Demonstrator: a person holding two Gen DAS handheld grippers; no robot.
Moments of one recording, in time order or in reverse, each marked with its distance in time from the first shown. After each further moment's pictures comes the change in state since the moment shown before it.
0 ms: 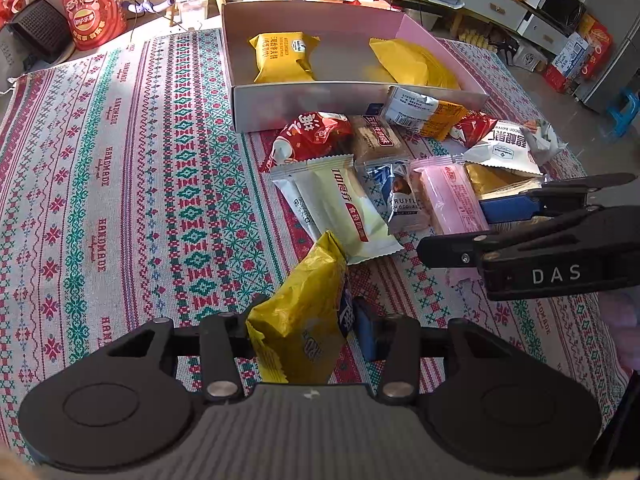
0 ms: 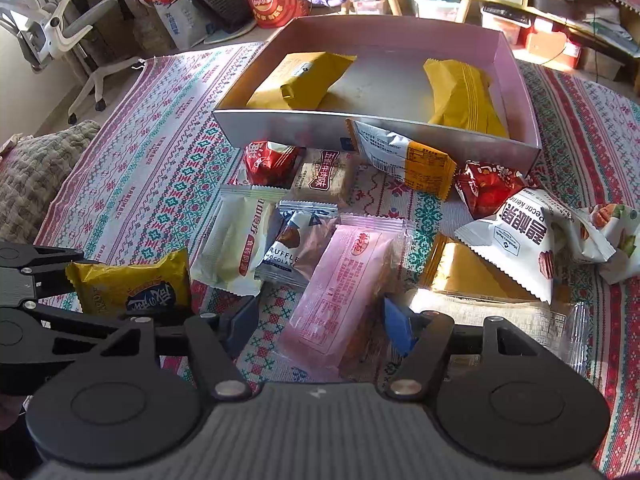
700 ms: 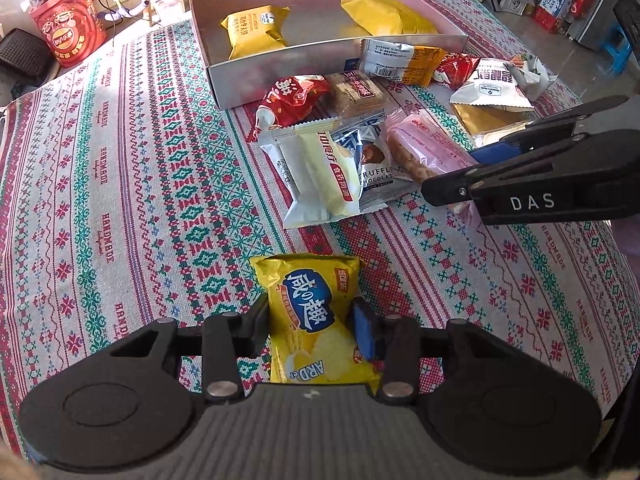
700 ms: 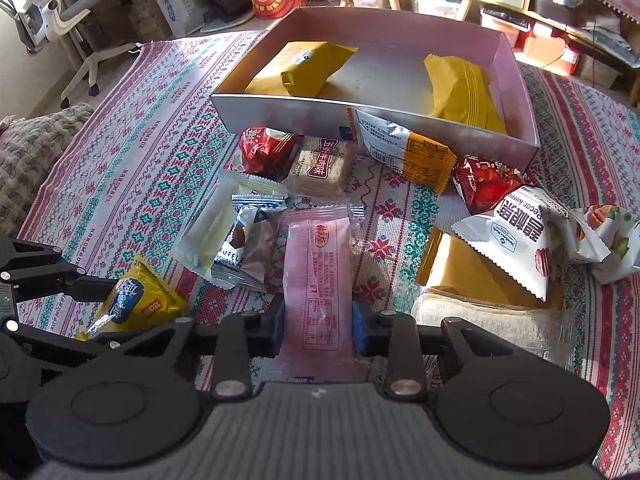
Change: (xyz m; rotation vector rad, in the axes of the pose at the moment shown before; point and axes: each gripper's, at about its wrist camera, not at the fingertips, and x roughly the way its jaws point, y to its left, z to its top) left arm 0.002 -0.018 -0.009 0.141 0.081 0.068; right arm 0.003 0.004 -0.001 -0.033 0.022 -0.040
